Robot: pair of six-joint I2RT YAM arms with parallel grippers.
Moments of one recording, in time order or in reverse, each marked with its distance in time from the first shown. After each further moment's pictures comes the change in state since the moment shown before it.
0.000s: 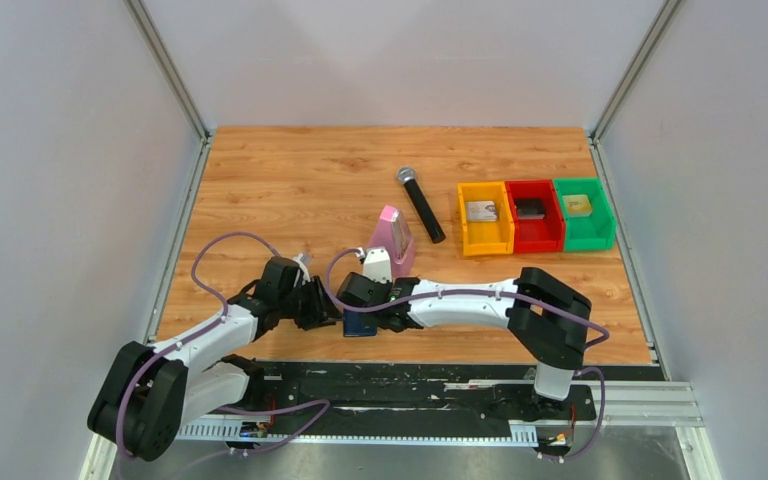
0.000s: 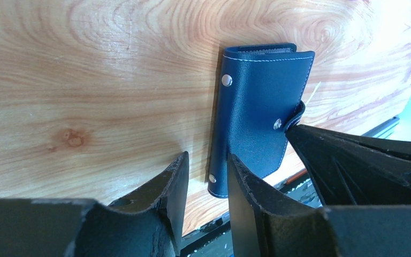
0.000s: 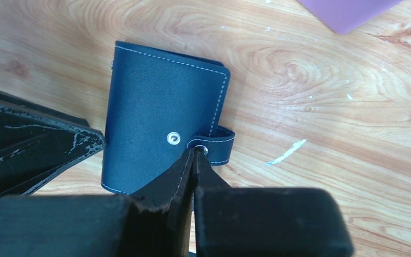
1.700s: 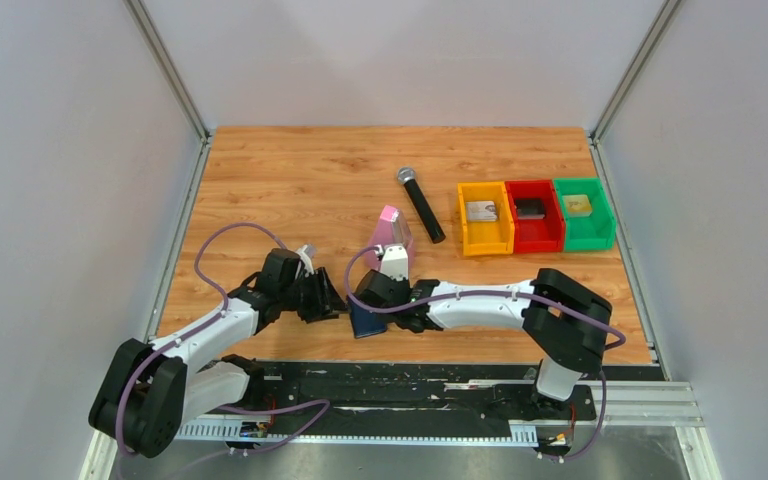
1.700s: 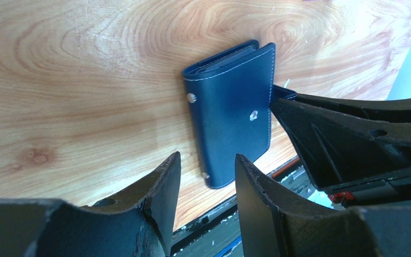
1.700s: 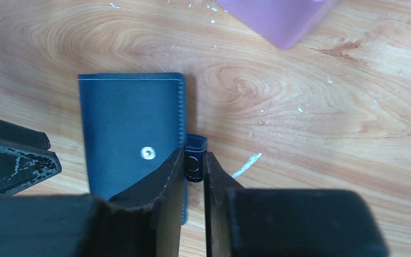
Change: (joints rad) left arm -0.001 0.017 0.063 -0.008 0.052 0.029; right arm -0.050 -0.091 -0.167 0.142 0.035 -0.031
